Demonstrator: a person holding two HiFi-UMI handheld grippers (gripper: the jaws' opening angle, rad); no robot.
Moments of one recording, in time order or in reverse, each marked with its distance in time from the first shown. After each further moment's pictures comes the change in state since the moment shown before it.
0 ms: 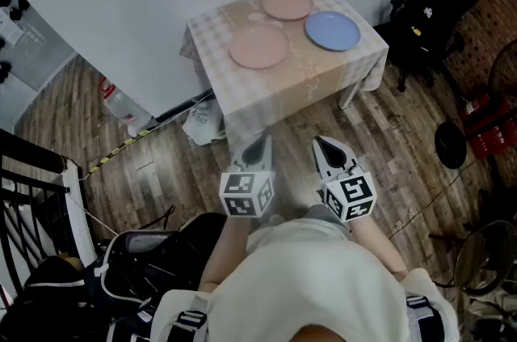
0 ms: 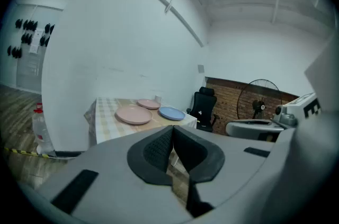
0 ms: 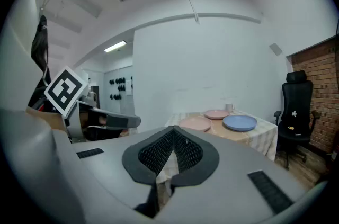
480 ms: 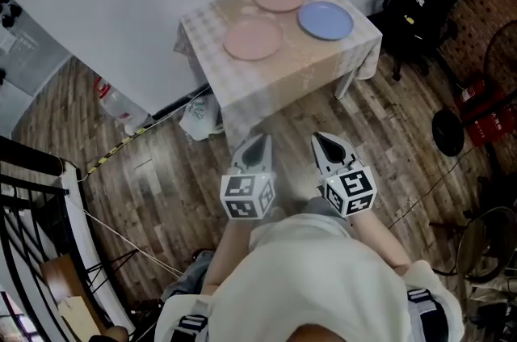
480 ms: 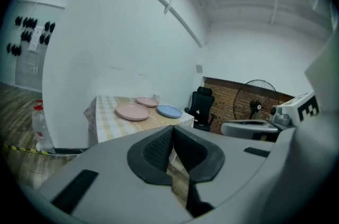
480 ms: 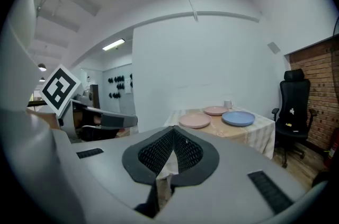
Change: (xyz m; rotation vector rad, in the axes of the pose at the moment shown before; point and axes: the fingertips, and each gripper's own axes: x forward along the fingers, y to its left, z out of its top) left arm -0.020 -0.019 -0.016 -0.012 -0.005 0.004; right arm -0.020 0.002 -0.012 0.006 0.022 0.007
